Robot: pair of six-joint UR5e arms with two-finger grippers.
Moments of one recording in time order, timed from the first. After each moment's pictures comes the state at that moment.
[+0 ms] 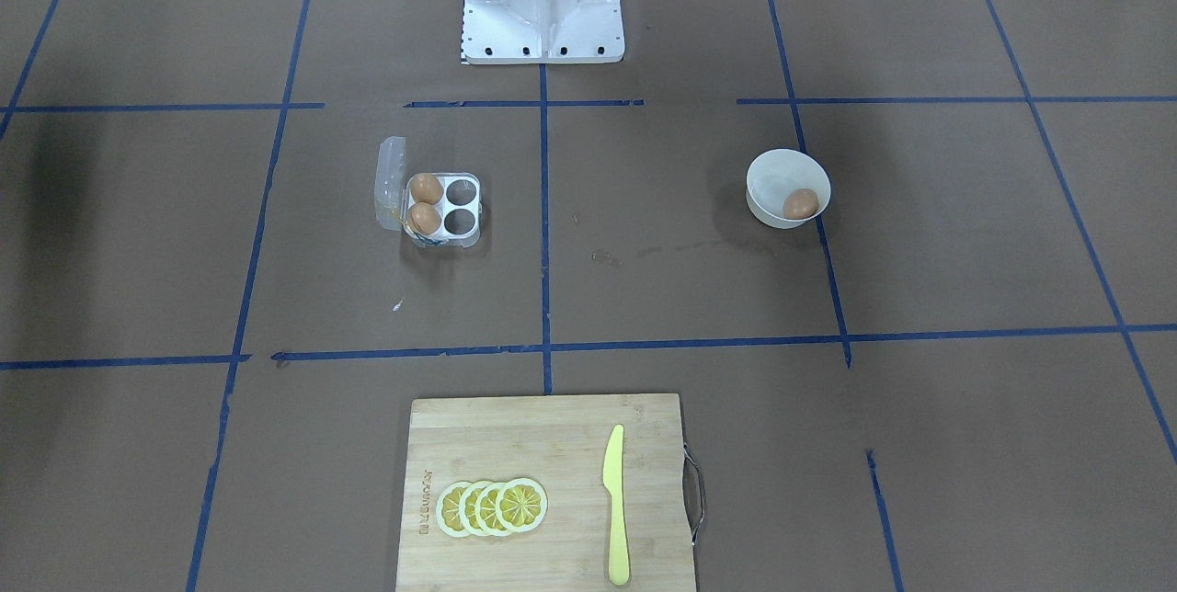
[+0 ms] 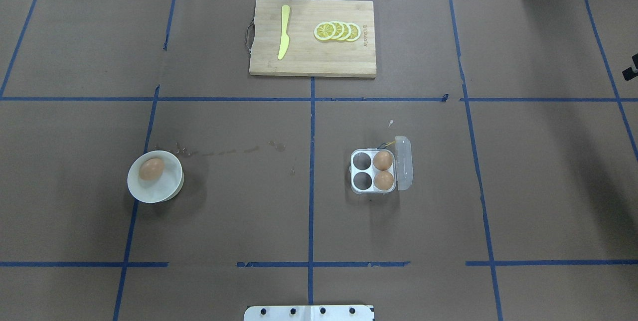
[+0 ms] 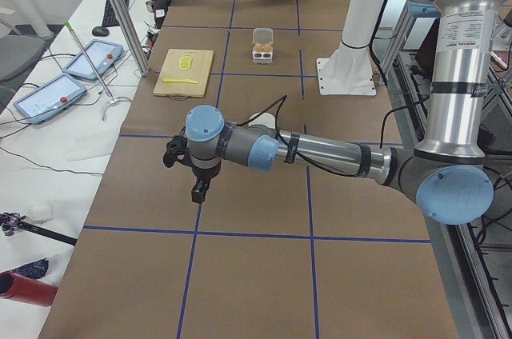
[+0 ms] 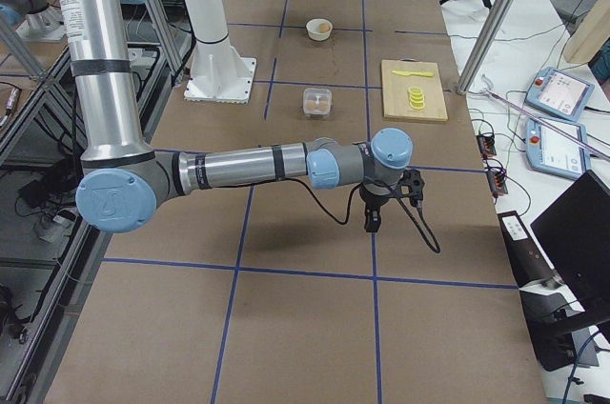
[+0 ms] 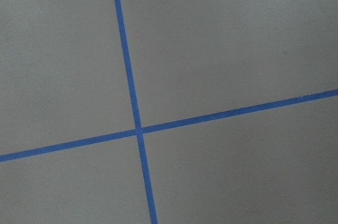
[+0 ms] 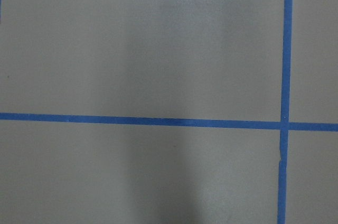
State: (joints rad) left arm -1.48 -1.60 -1.70 -1.73 -2.39 -0.05; right arm 1.41 -1.45 1.60 -1.51 2.42 0.24
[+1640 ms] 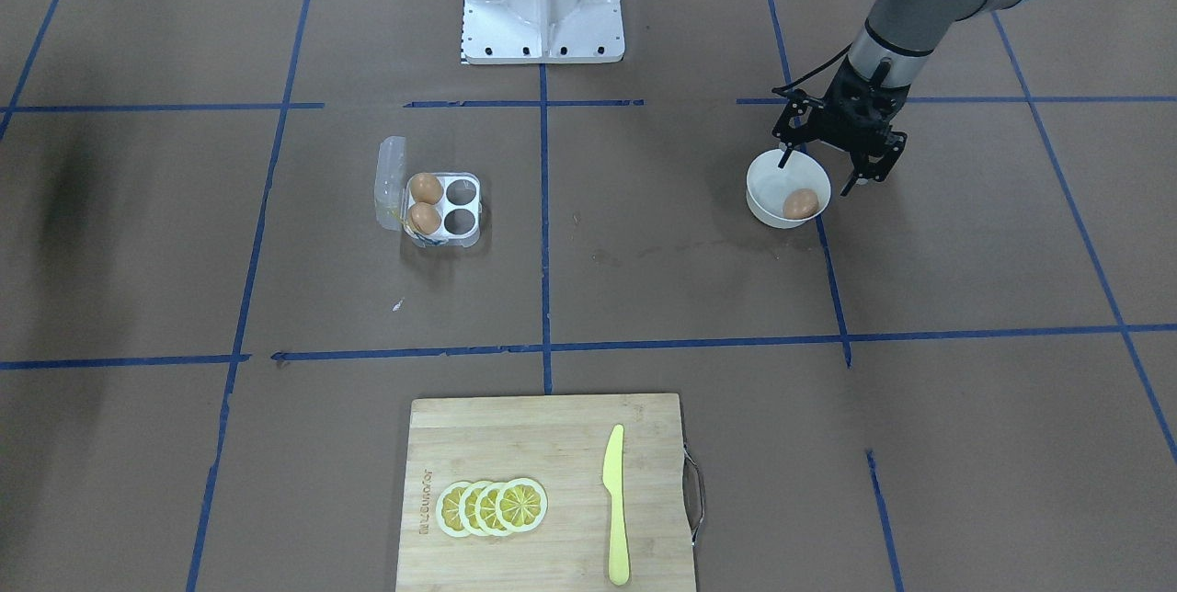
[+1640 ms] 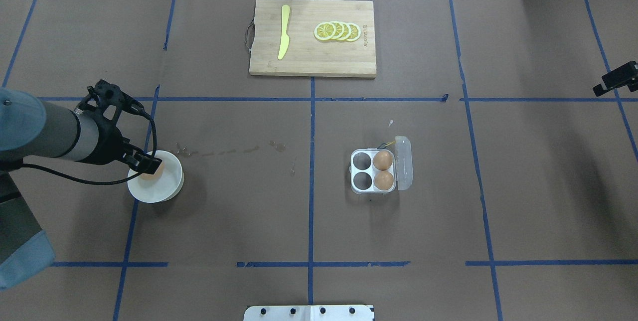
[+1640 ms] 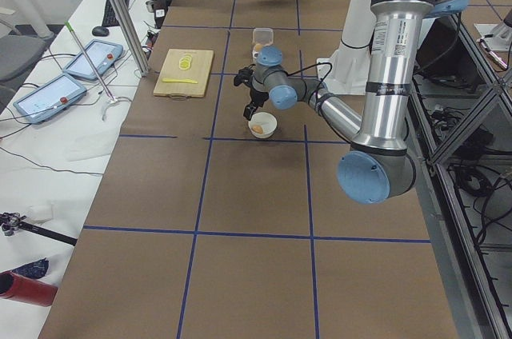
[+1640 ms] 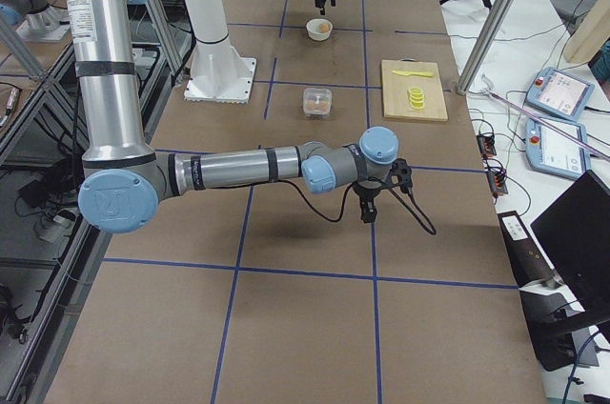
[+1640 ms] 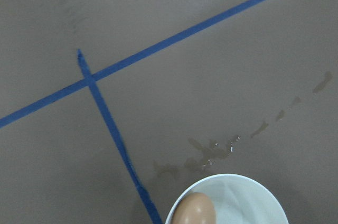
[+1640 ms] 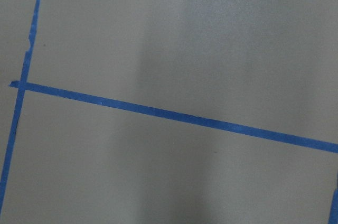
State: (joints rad) left arm -0.64 -1.66 -2.01 -1.90 -1.87 -0.59; right arm 1.32 -1.49 1.60 -1.34 2.42 0.24
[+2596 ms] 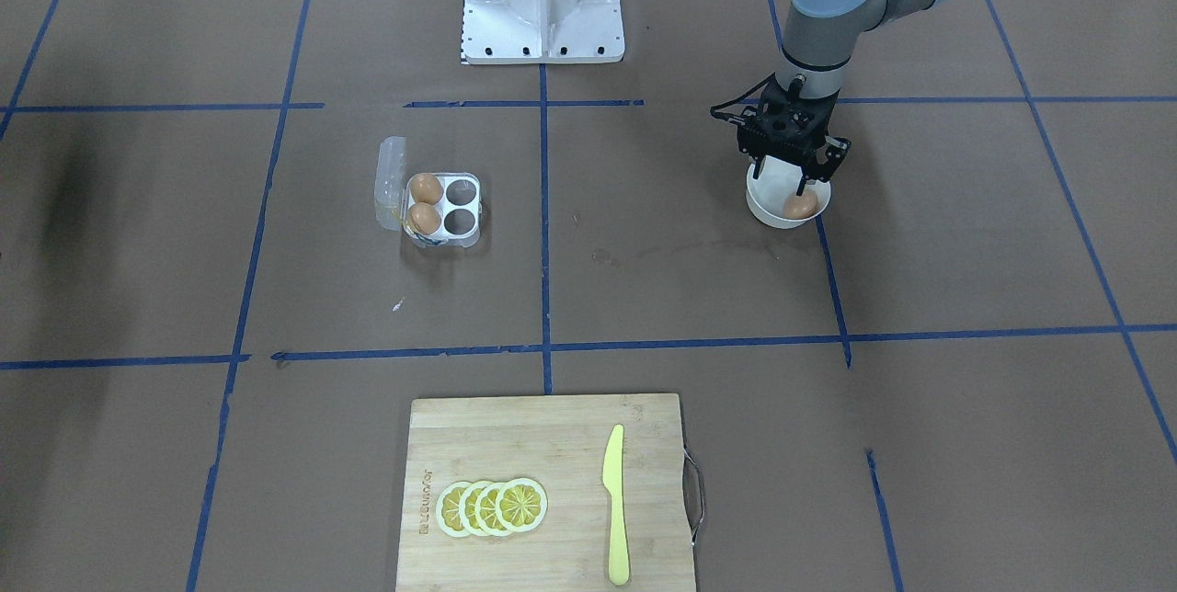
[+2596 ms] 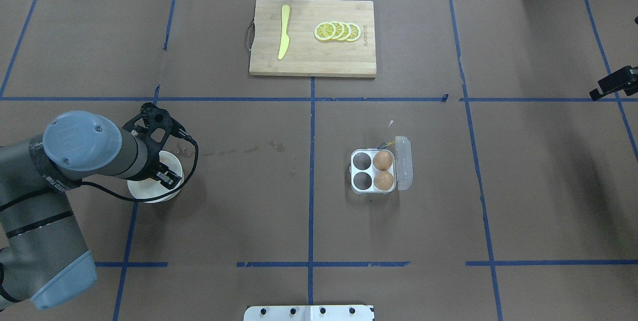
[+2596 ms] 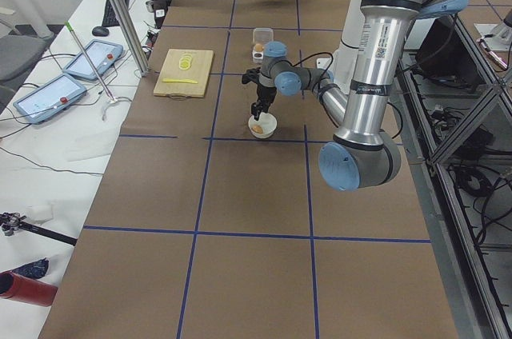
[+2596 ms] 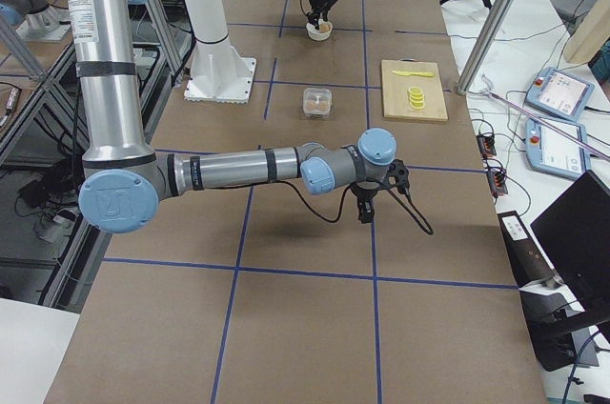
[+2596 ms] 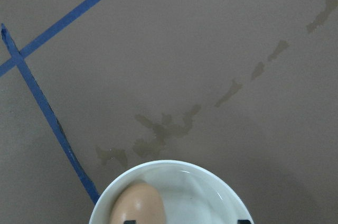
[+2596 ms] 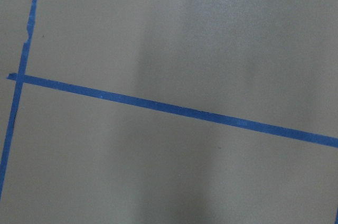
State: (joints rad) left arm -0.55 -1.78 -1.98 -1.65 -1.75 -0.55; right arm 1.30 -1.49 1.60 -1.34 2.42 0.24
